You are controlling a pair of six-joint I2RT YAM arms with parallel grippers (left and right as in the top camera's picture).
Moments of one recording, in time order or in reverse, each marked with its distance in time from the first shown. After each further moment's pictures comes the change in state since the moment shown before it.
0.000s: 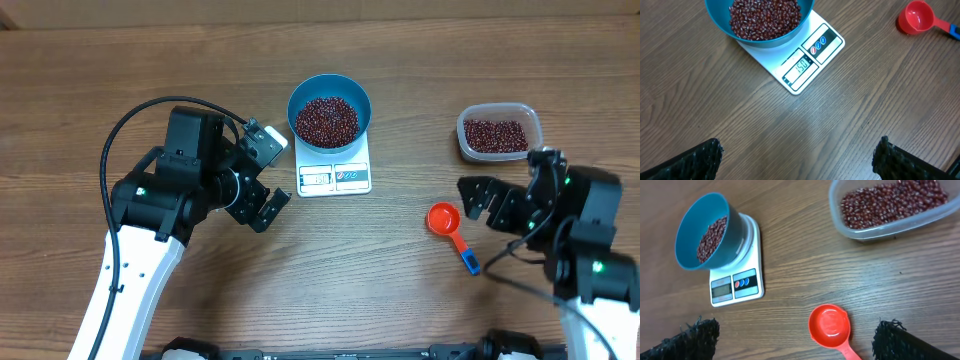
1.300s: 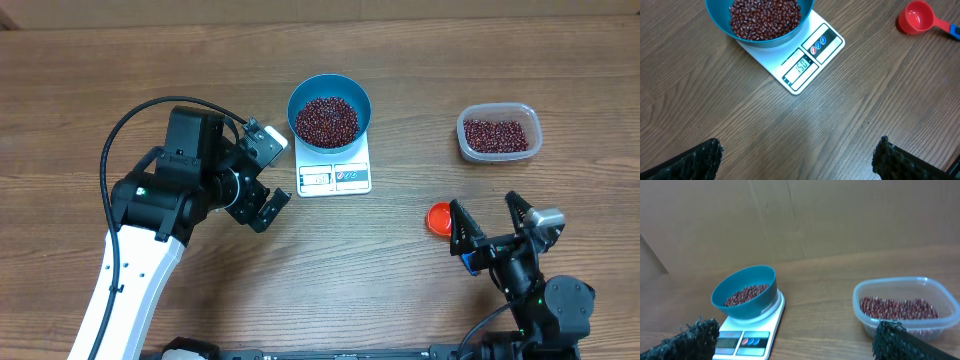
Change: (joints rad) left arm 0.000 0.000 0.000 0.000 0.000 0.000; right arm 0.165 -0.739 -0.527 0.524 0.145 -0.001
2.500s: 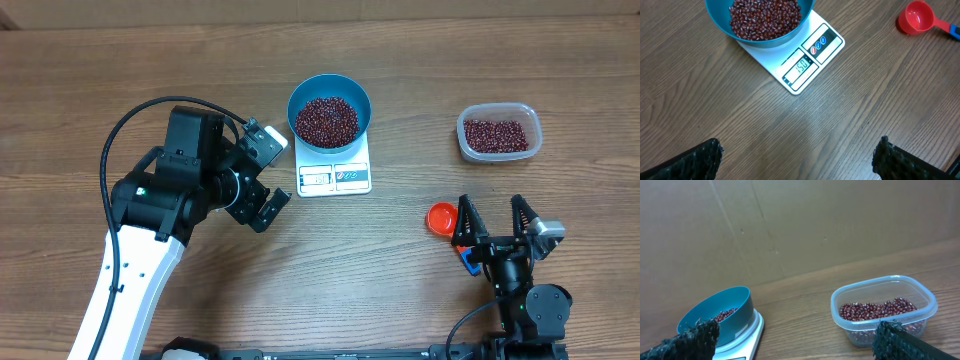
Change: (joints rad) left arm 0.000 0.000 0.000 0.000 0.000 0.000; right arm 0.000 -0.124 -0.260 0.251 0.154 0.103
